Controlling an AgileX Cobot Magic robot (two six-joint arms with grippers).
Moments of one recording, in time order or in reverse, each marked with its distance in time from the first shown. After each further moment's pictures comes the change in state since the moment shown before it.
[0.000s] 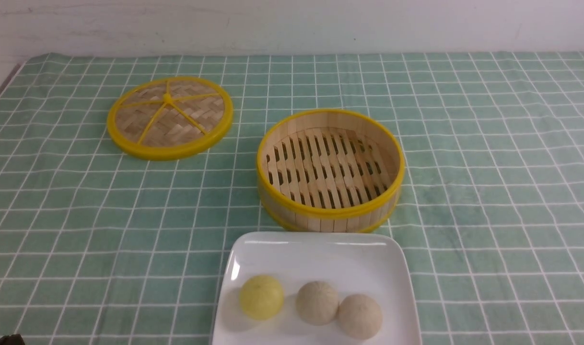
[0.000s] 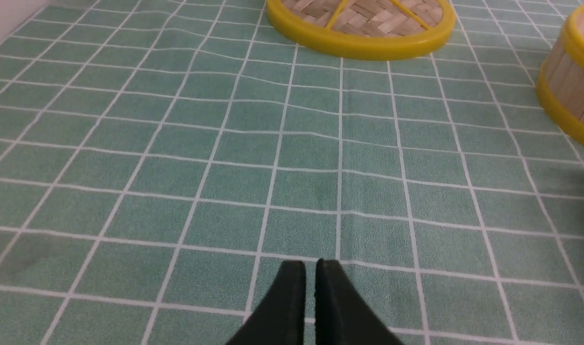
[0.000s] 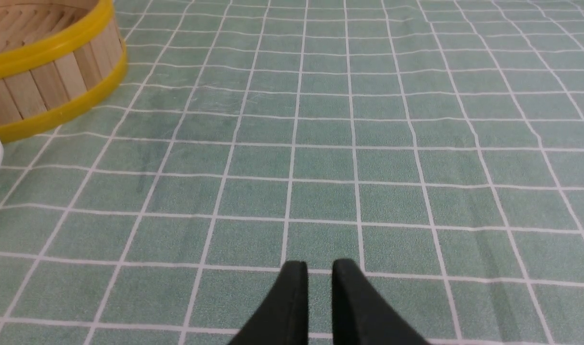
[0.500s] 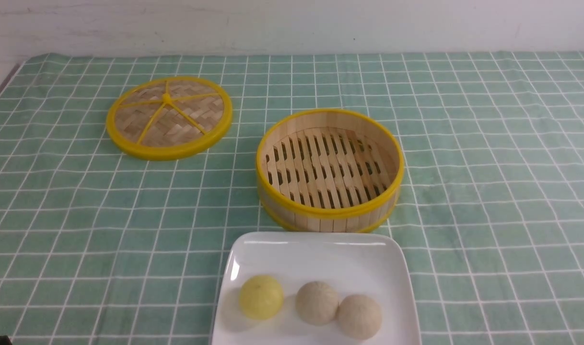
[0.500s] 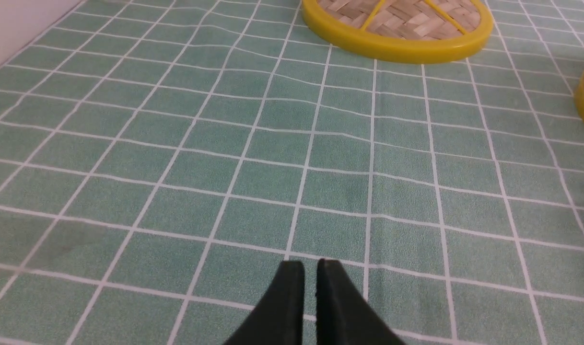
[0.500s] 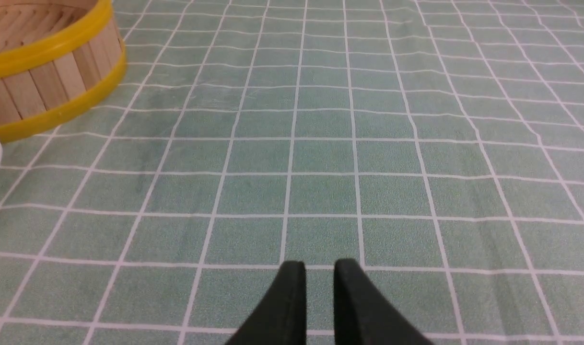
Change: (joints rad) right arm 0.000 0.000 0.000 0.000 0.000 0.000; left arm 0.063 0.000 0.000 -0.010 0.003 0.003
